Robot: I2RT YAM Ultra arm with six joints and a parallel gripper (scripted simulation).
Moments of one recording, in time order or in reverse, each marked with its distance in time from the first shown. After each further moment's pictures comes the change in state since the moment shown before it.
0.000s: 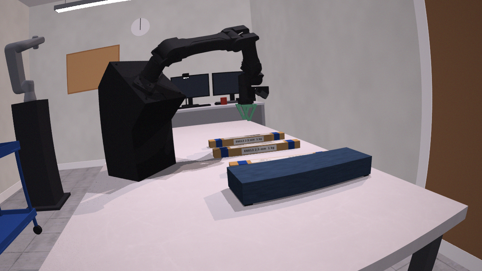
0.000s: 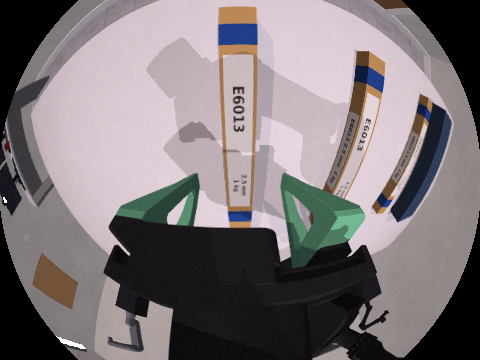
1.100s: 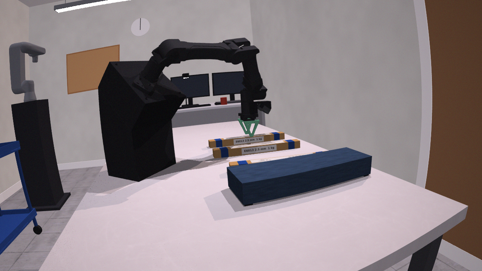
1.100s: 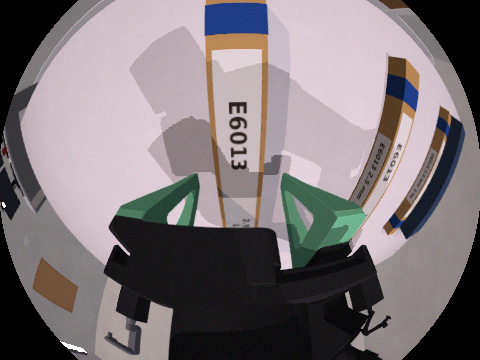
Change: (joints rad) arm -0.093 0.162 0.120 0.134 -0.023 -0.121
